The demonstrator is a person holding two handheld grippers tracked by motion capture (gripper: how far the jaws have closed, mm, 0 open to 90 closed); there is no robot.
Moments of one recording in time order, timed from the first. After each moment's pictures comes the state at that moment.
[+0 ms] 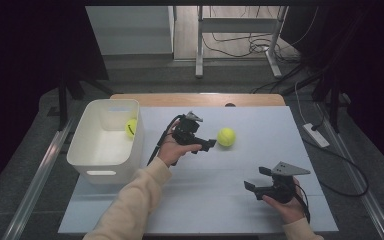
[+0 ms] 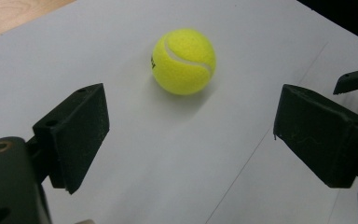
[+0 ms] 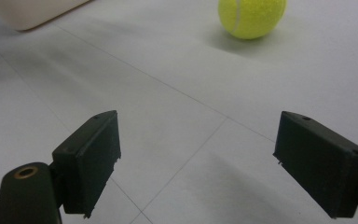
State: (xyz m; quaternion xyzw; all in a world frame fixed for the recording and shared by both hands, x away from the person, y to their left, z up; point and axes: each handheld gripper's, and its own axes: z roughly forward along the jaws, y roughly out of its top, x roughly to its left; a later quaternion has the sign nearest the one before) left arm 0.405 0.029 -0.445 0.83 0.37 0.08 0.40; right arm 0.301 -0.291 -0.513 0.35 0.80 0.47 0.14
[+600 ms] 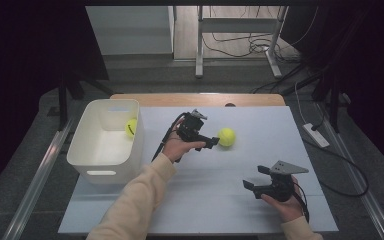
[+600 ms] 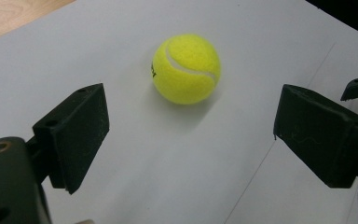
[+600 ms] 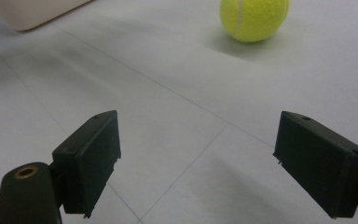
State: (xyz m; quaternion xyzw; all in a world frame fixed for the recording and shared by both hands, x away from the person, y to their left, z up) left arm 0.419 0.020 -0.448 0.84 0.37 0.07 0.40; right arm 0.305 -0.288 -0.512 0.35 0.80 0.47 0.14
